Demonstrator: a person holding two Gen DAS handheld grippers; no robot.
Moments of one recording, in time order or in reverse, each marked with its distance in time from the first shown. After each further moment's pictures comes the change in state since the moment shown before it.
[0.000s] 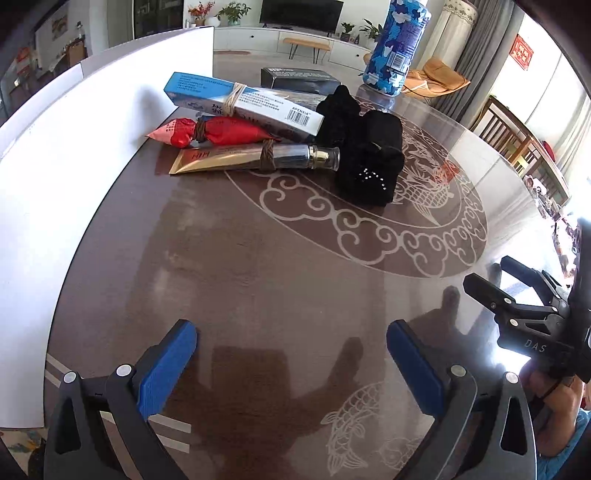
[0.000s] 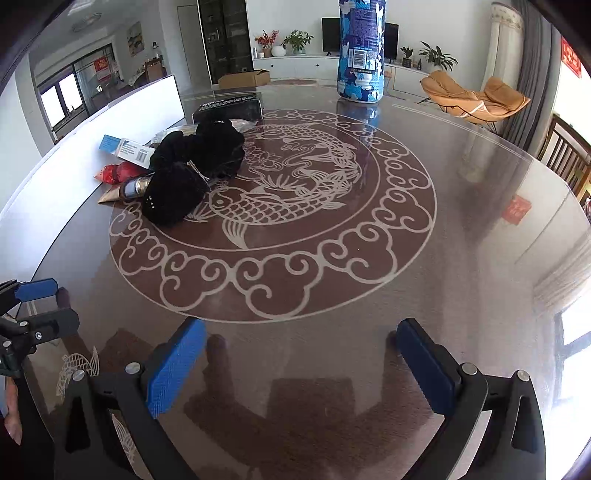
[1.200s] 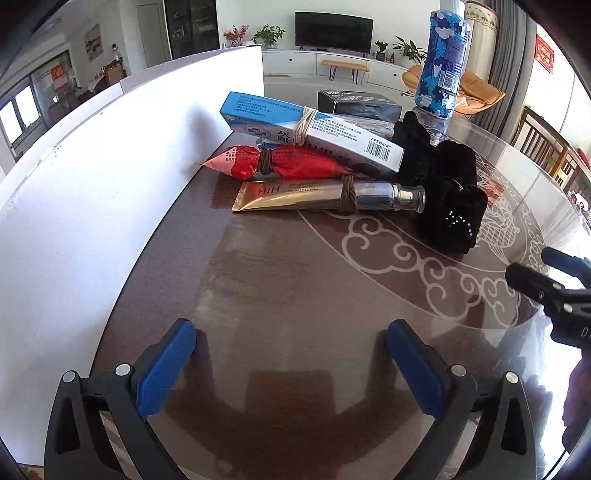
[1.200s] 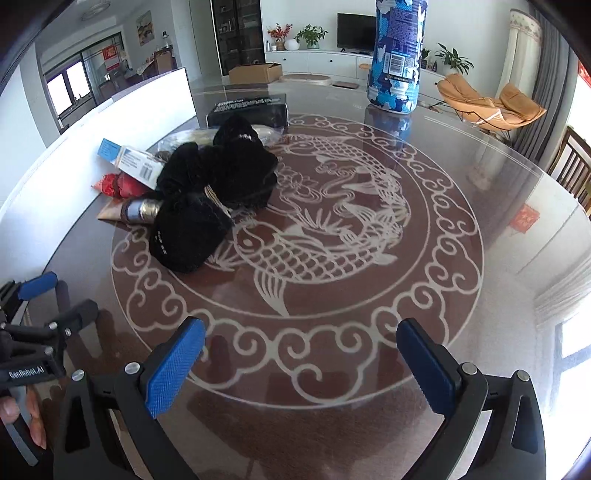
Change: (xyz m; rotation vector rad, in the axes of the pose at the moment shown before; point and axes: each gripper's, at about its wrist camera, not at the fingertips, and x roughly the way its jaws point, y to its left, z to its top) left arm 0.017 0.026 0.014 -0.019 -0.099 0.183; right arm 0.025 0.034 0.054 -0.037 0.003 0.040
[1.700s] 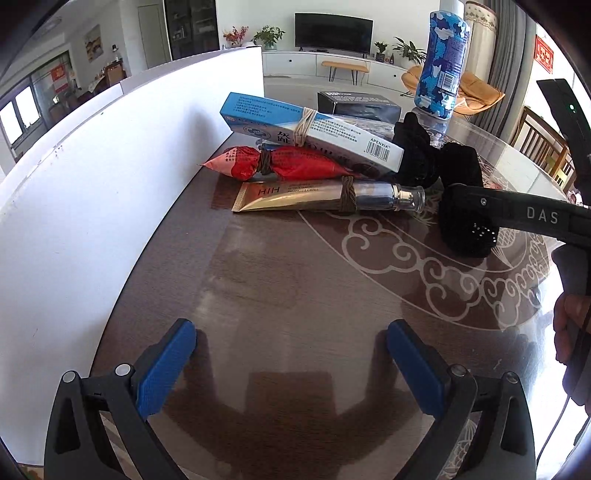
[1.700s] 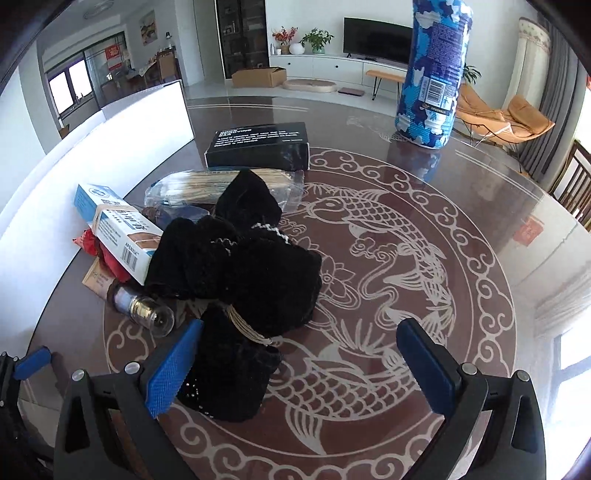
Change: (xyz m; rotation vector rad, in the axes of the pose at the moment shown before) left arm 0.000 -0.003 0.001 0.000 -0.002 0.001; right arm 0.041 0.014 0.053 -0.001 0.012 -0.024
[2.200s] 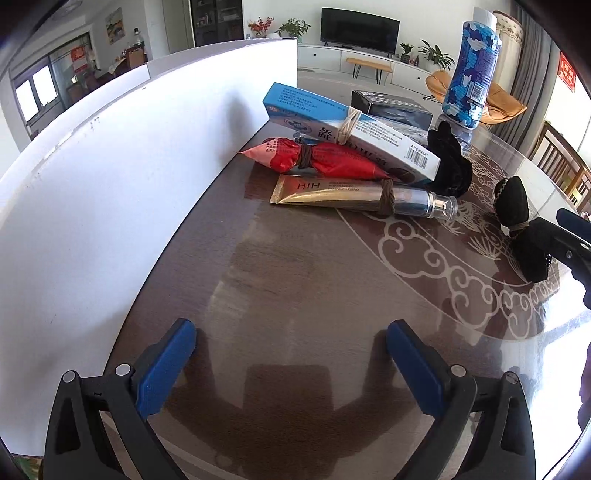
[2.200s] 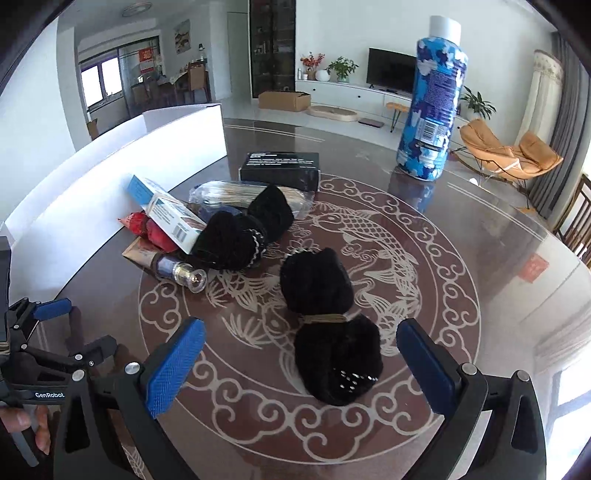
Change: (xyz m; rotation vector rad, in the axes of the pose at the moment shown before) left arm -0.001 0.022 0.001 -0.096 0.029 0.039; right arm -0.054 0.011 -0.013 -0.163 -0.101 0.054
